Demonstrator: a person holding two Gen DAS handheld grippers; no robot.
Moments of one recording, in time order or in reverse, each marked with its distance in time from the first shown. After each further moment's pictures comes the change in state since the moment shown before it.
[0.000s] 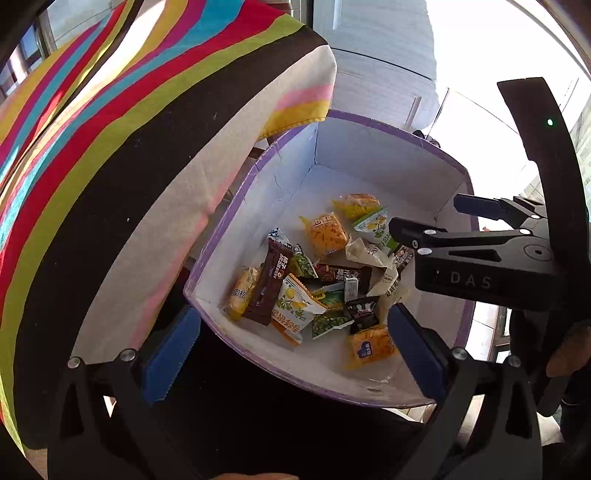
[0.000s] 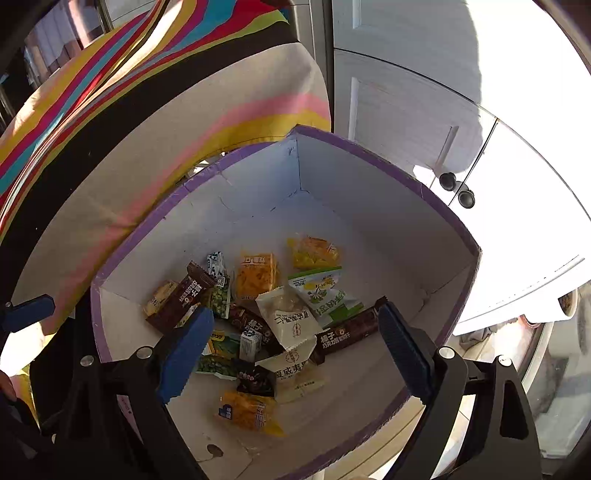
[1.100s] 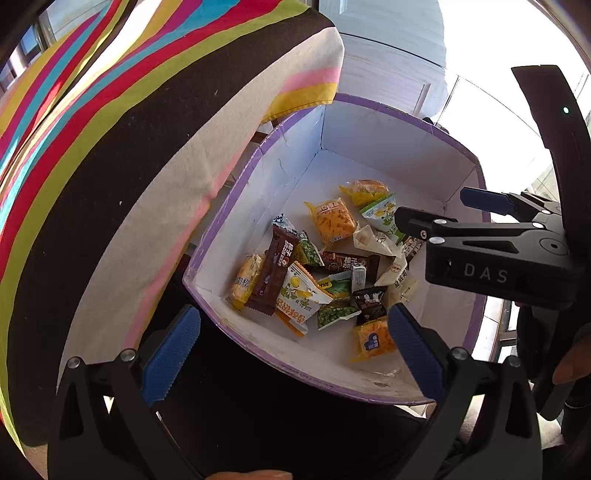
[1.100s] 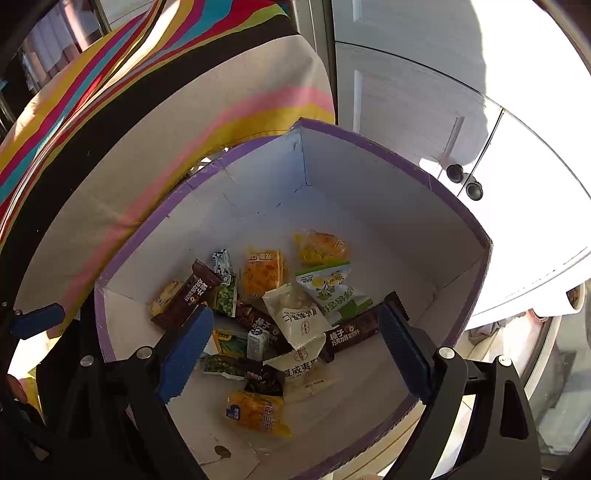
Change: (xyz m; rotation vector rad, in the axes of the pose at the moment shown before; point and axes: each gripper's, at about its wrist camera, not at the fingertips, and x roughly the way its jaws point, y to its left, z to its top) left arm 0.010 0.000 0.001 -0.016 0.050 0.020; right arm 0.006 0.001 -0.002 0.015 0.014 0.028
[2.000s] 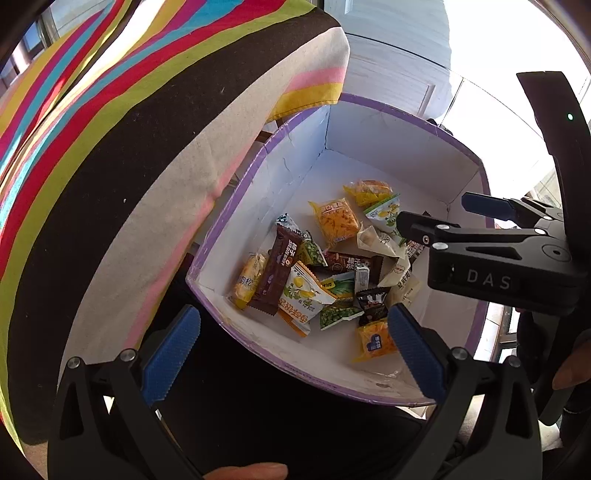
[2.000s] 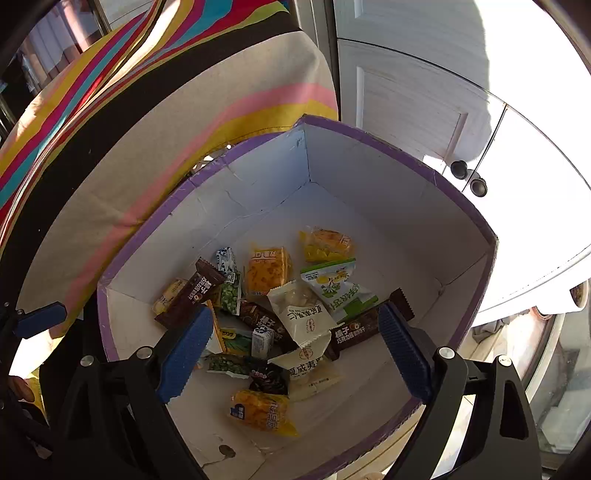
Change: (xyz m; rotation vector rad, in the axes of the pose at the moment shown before) left arm 0.001 0.001 0.003 -0.019 0.002 0.009; right arm 0.002 0.003 -0.002 0.005 0.005 0.008
